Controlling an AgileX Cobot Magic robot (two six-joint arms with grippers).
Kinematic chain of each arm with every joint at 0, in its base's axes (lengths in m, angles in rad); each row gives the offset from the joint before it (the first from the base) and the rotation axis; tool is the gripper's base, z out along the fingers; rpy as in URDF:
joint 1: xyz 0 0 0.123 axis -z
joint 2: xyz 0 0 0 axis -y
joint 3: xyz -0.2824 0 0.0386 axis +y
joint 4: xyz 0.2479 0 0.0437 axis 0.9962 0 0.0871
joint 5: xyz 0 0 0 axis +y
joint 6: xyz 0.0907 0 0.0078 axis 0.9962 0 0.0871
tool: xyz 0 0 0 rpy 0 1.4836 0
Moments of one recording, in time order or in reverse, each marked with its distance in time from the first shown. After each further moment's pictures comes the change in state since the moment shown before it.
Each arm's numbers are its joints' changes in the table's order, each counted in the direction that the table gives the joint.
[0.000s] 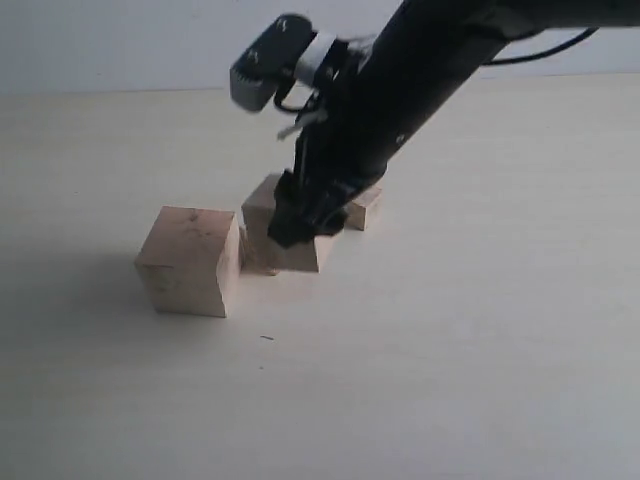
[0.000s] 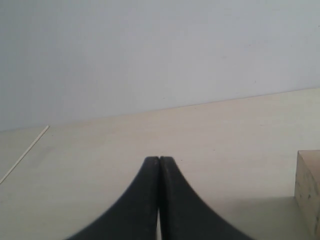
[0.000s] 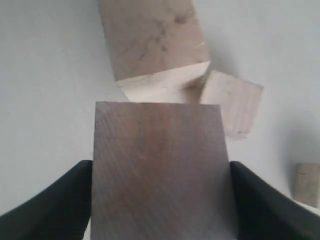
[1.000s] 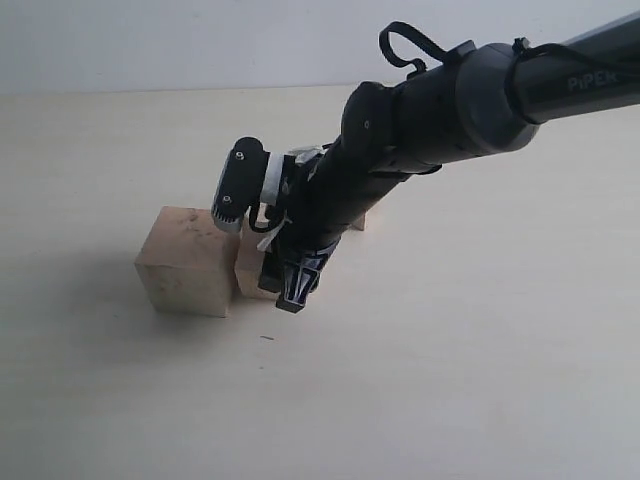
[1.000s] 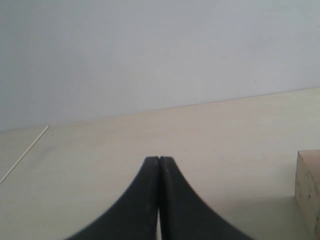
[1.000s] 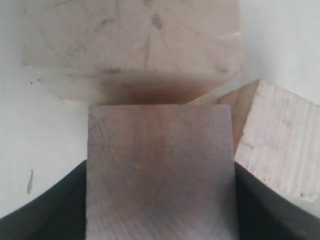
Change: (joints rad) left arm 0.000 0.000 0.000 0.000 0.000 0.000; right arm -0.050 -0.271 0.030 0.050 -0.351 -0.344
